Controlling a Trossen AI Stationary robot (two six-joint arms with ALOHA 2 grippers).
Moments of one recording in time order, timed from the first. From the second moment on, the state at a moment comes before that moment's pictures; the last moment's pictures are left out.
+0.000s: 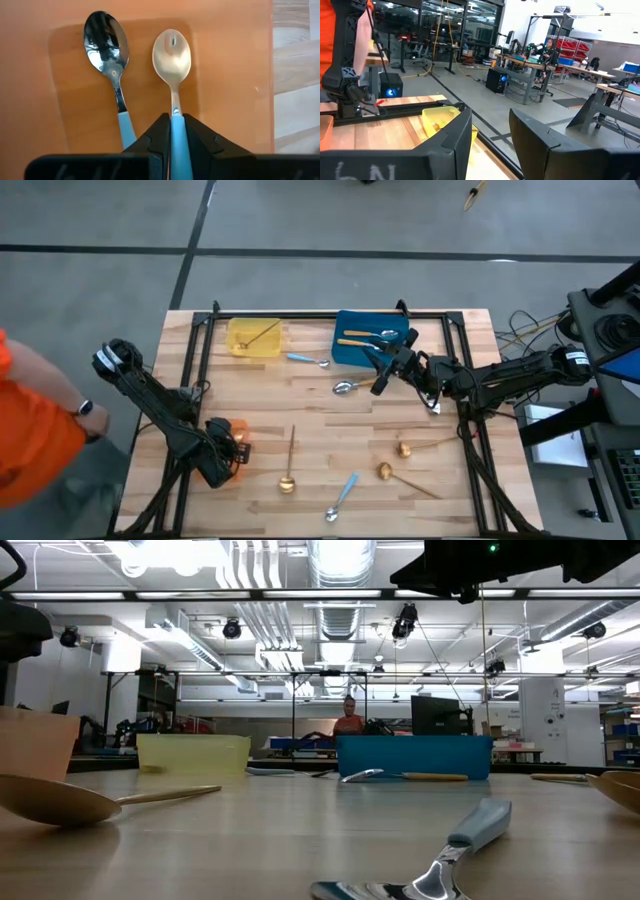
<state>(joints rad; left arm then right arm) -0.84 1.37 0.69 -0.83 -0.27 -2.24 0.03 1.13 0.57 0.67 0.60 -0.22</state>
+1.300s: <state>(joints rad) -0.84 1.37 0.71 -0.82 -0.27 -2.22 0.03 1.13 0.57 0.67 0.60 -0.22</state>
